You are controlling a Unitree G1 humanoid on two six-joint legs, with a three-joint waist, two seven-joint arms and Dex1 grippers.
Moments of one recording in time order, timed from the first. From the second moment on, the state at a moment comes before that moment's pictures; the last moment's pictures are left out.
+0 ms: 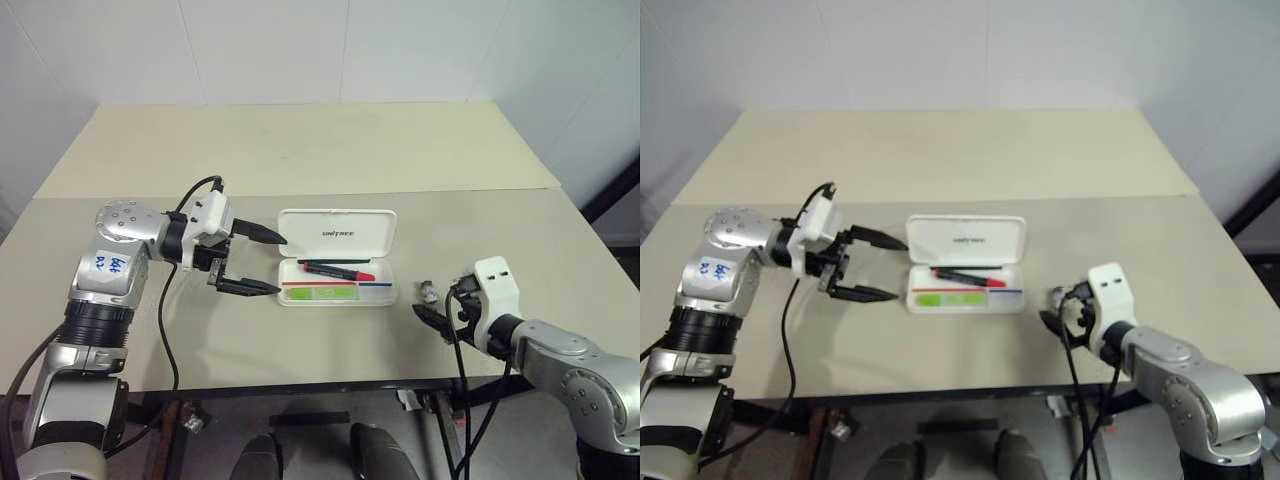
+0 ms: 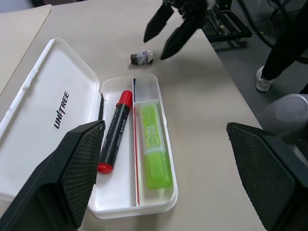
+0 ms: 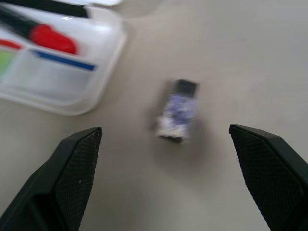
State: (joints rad) left arm -0.76 0.71 -0.04 0.21 -0.33 0.21 -1.47; right arm -0.18 -0.55 -0.21 -0.57 0.60 1.19 0.18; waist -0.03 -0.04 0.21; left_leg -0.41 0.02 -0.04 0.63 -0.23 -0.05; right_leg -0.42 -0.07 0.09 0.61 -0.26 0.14
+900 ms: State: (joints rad) left arm -0.73 0.77 -0.04 0.16 -0.36 0.25 -1.43; right arm -0.24 -0.57 -0.11 -0.33 0.44 0.89 0.40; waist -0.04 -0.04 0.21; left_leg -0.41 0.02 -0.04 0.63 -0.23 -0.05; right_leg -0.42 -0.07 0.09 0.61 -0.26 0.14
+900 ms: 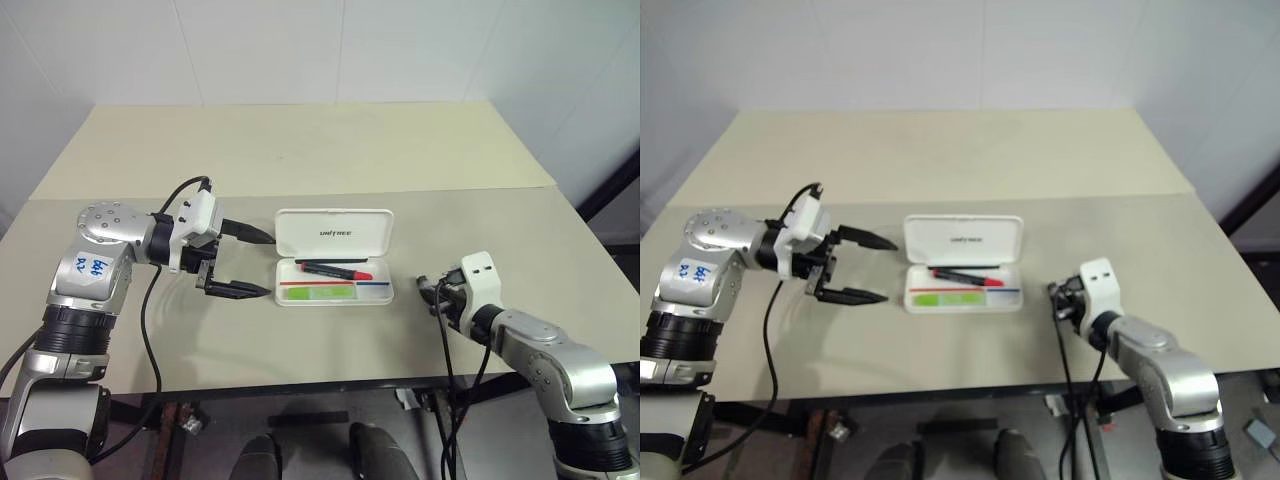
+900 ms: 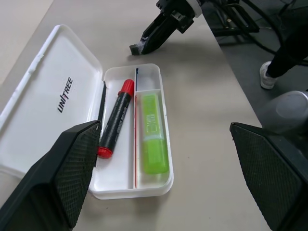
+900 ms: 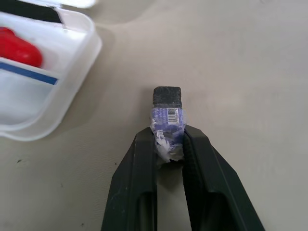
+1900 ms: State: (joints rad) left arm -0.58 0.84 0.04 0.01 -0.39 0.26 -1.37; right arm -0.70 -0.66 0.28 0.30 0.18 0.19 1.27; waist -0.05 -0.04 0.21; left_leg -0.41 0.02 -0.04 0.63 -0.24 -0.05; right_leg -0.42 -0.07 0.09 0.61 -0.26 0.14
